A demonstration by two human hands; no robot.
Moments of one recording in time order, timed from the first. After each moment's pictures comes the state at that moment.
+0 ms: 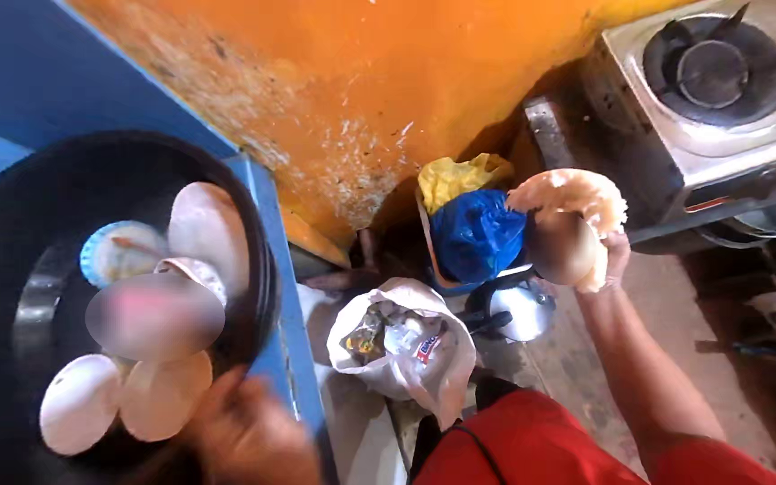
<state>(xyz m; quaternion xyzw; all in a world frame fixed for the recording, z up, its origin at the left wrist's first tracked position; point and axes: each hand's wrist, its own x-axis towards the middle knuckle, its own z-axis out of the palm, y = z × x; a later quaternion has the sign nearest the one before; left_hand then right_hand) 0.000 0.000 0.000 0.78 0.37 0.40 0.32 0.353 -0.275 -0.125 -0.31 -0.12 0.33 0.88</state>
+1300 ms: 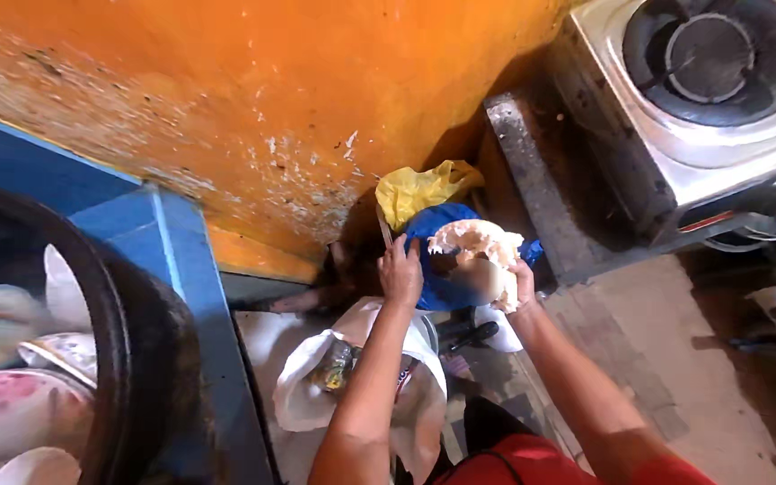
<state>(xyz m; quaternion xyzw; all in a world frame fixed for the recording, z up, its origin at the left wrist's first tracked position) 0.314 -0.037 -0.222 0.96 0.20 0.09 0.18 0.385 -0.242 -0.242 -0.25 0.01 0.41 0.88</state>
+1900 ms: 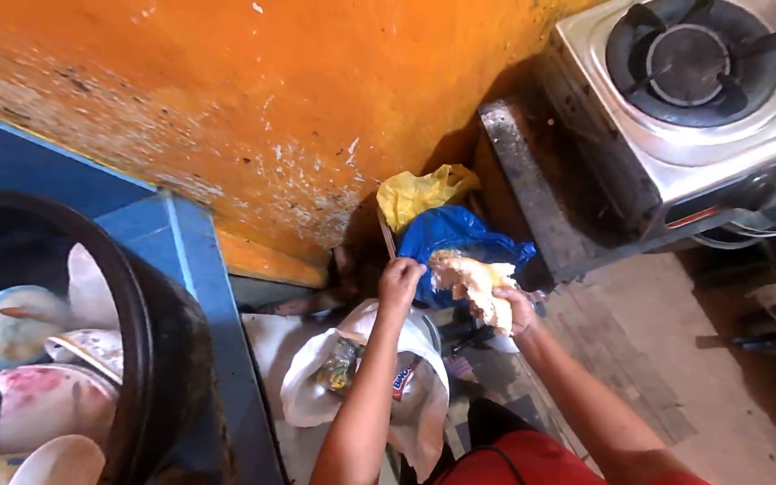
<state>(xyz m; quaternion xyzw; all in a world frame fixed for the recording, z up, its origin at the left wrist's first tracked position) 0.280 -0.036 -0.173 0.79 0.28 0.08 0.55 0.345 -0.265 -0.240 -0.33 0.11 0.45 0.82</state>
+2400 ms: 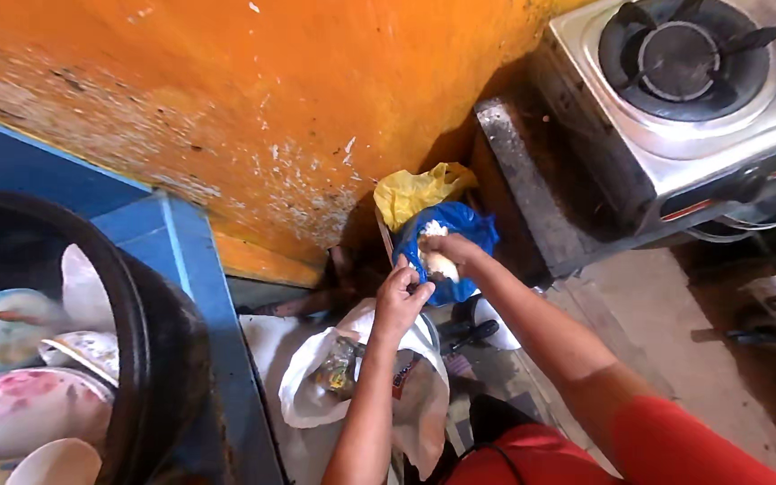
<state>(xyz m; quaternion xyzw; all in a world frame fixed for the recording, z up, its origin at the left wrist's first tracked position) 0.253 -0.048 -0.149 0.82 0.18 0.10 0.53 0.406 -0.140 -0.170 -0.68 0.03 0.49 0.55</state>
